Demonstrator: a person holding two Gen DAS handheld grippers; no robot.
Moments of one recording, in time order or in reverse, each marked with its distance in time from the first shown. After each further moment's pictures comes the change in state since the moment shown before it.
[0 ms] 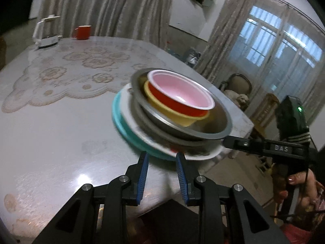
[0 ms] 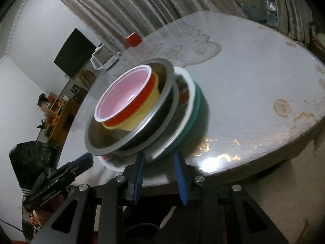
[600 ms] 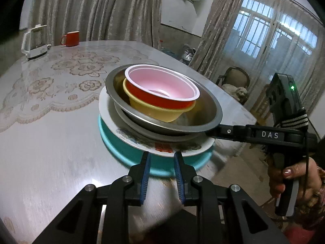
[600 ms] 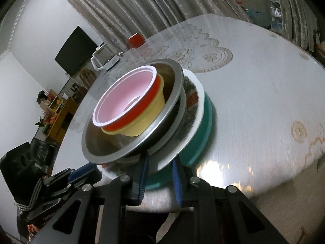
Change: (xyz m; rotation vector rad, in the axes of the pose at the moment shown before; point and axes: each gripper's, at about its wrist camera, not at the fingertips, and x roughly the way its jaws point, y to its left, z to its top) left arm 0.026 -0.008 0.016 0.068 0.008 0.013; right arm 0.030 0.009 0.028 -0.036 -0.018 -0.020
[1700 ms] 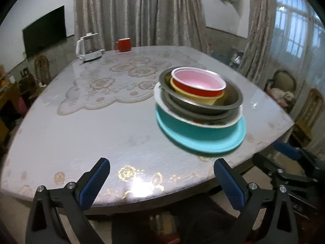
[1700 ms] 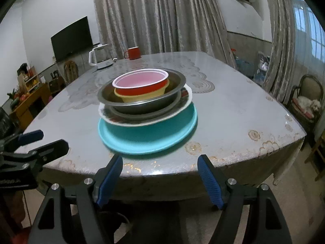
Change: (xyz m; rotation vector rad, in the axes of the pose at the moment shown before) left arm -0.061 -0.025 -0.031 -0.059 -0.020 0.431; right arm -0.053 0.062 -0.078 -0.281 -0.187 -0.327
